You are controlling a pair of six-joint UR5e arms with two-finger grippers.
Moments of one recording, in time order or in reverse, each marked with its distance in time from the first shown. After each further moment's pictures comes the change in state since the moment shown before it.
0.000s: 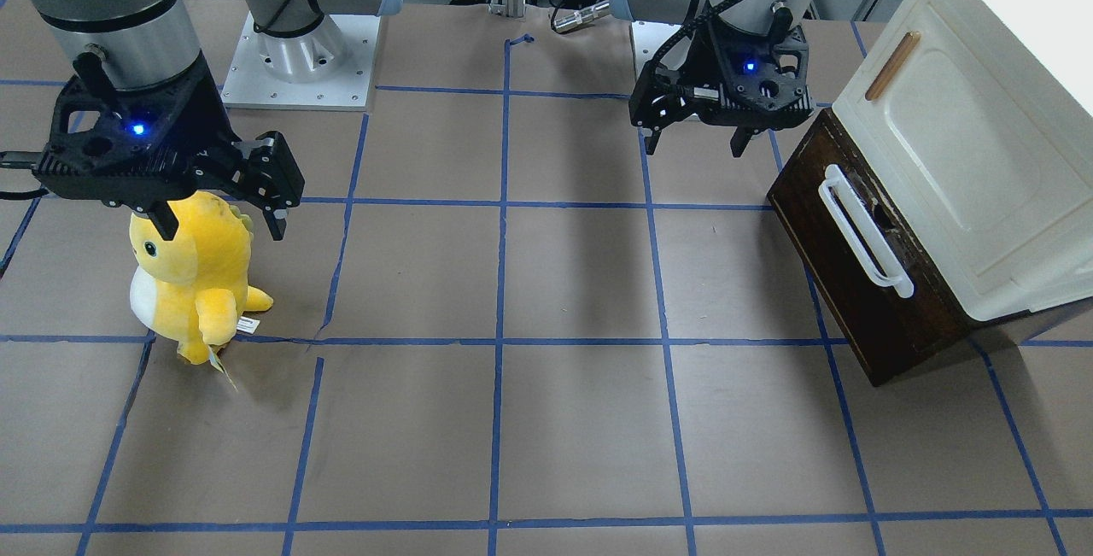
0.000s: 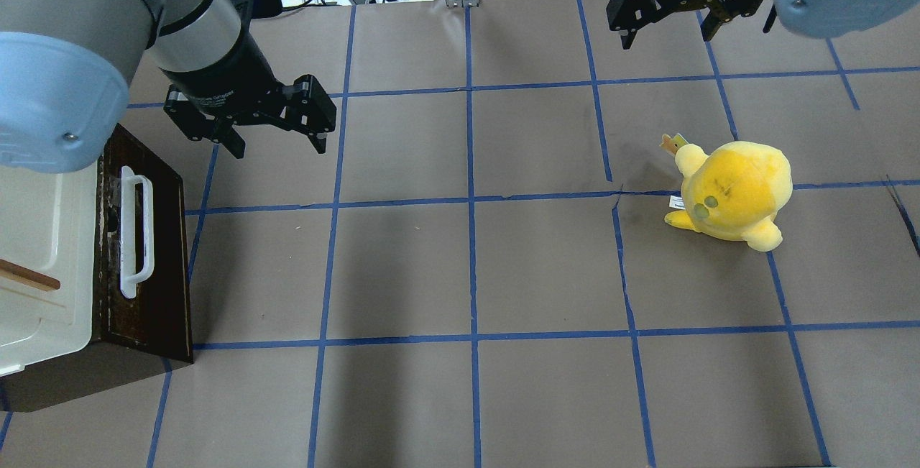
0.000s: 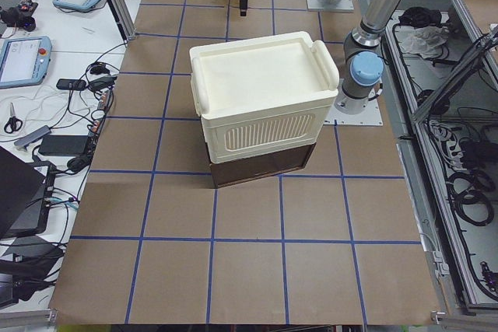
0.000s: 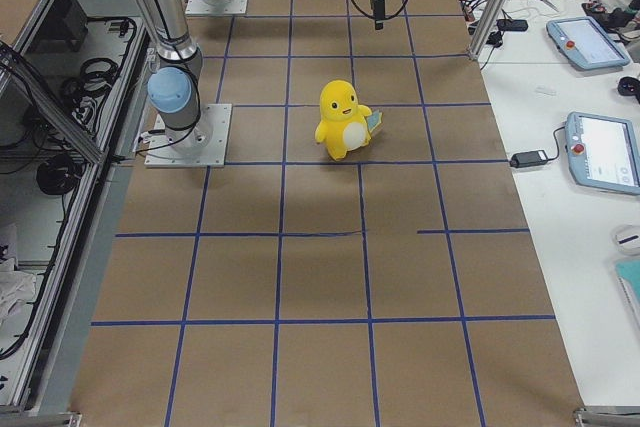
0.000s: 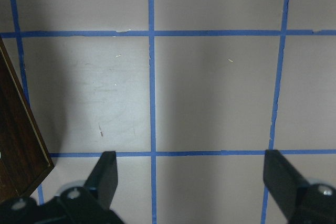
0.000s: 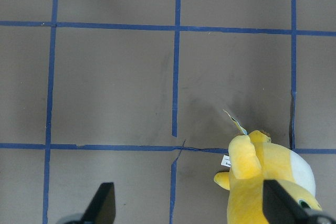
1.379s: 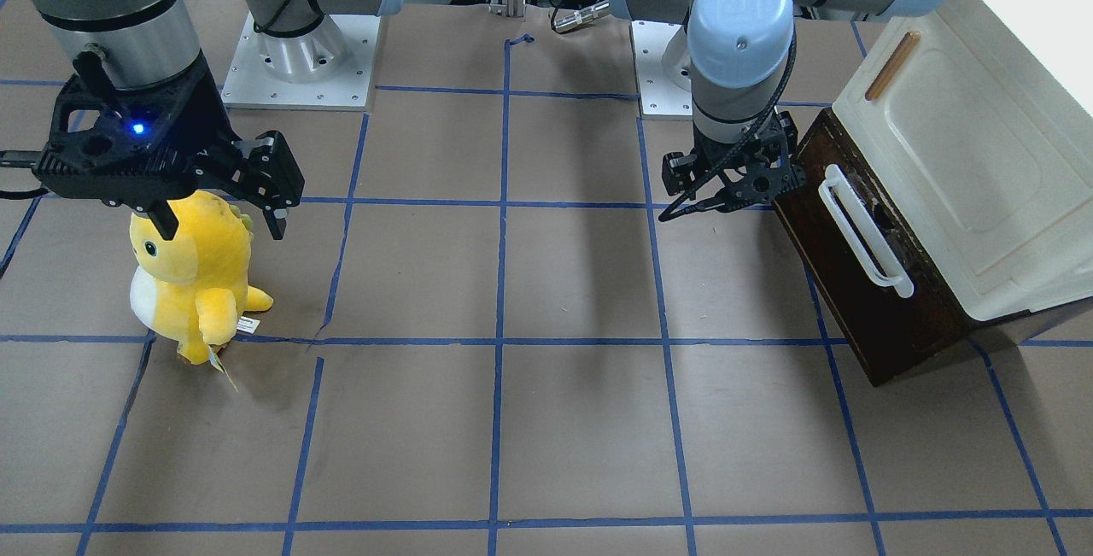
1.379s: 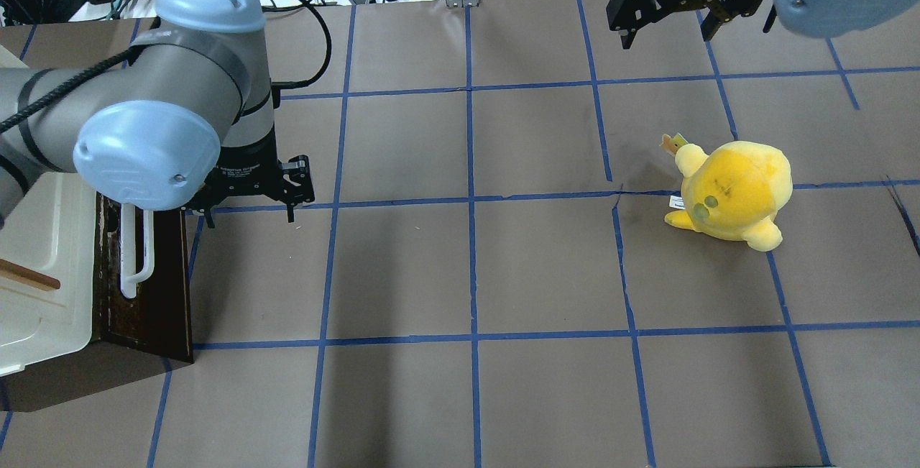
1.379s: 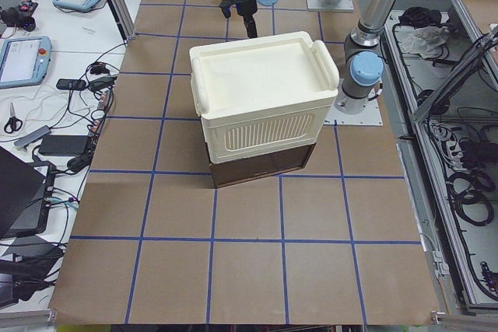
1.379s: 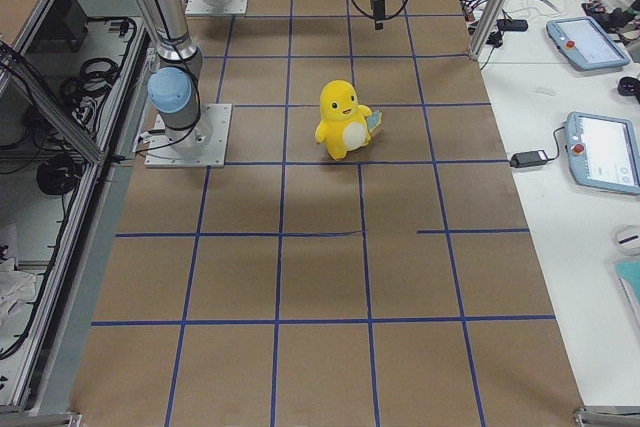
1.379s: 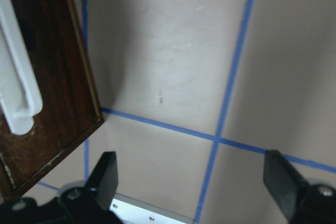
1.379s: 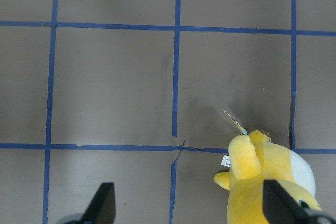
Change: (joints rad) left arm -0.020 -0.101 -0.192 0.004 0.357 -0.318; right arm 0.000 0.000 0.000 0.000 0.000 0.000
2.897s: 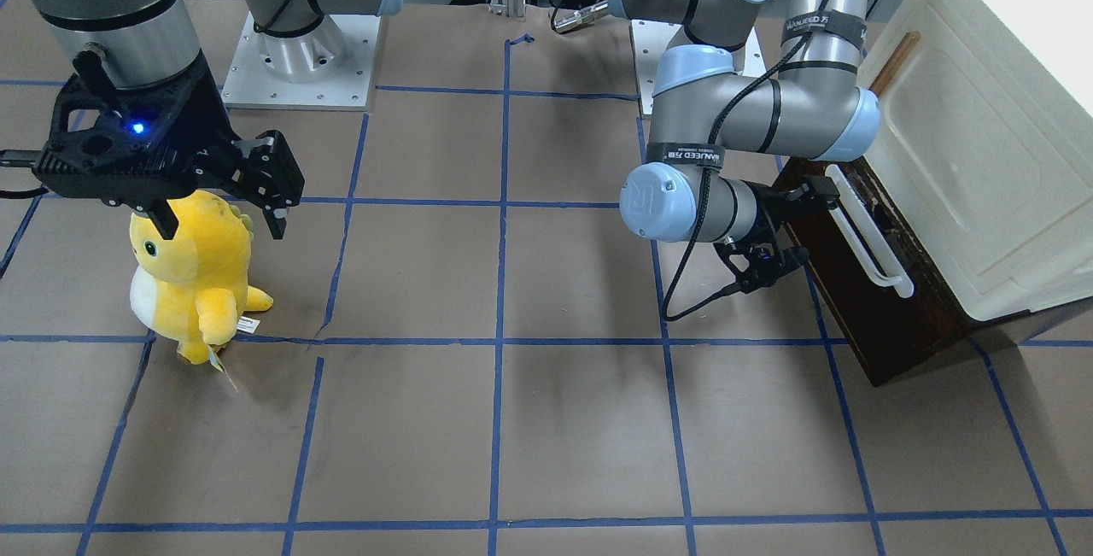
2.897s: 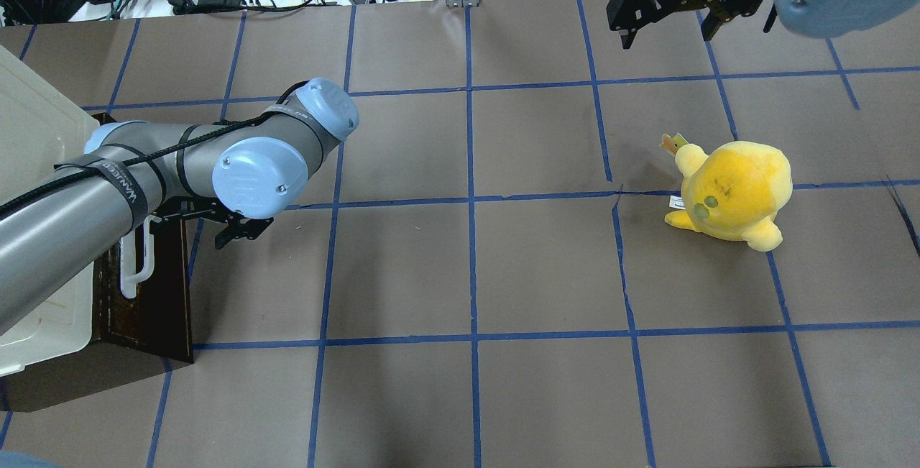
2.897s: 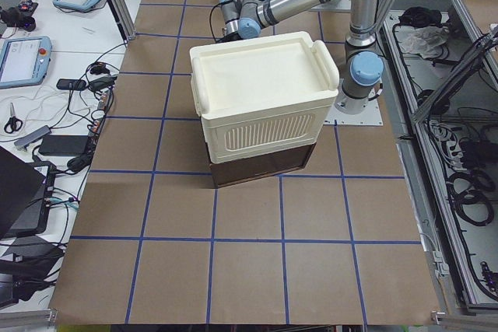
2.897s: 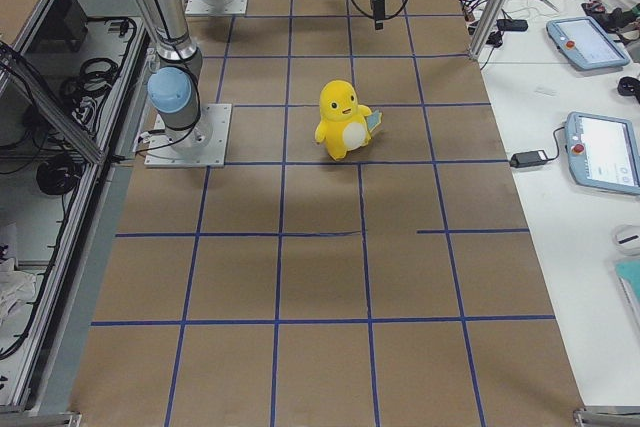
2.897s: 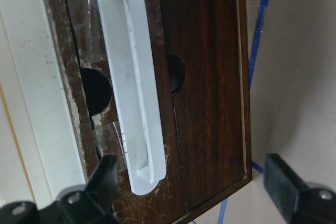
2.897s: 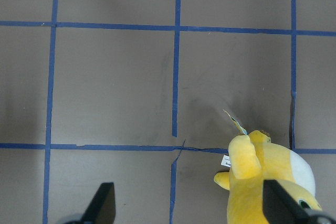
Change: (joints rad) left arm 0.006 -0.256 -0.066 -0.031 0.546 -0.225; right arm 0.000 0.000 0.000 0.000 0.000 0.000
